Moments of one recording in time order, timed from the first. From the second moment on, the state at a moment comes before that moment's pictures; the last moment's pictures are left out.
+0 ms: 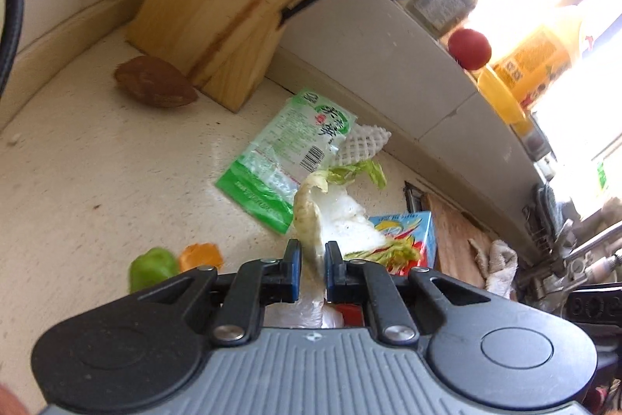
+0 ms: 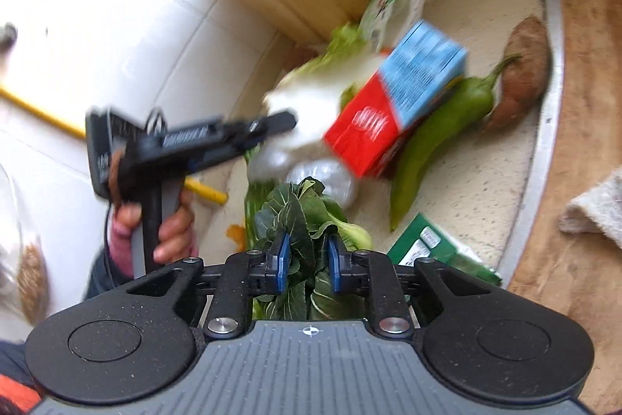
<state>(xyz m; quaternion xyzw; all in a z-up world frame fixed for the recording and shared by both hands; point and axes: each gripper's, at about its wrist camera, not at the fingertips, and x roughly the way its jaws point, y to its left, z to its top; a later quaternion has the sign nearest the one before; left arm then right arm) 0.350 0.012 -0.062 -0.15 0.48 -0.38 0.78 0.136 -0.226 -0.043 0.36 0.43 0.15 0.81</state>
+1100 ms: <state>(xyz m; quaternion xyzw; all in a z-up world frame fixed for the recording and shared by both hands) 0.235 0.019 -0.056 0.04 0.45 -0.32 0.83 0.137 -0.191 -0.029 0.25 0.47 0.18 0.83</state>
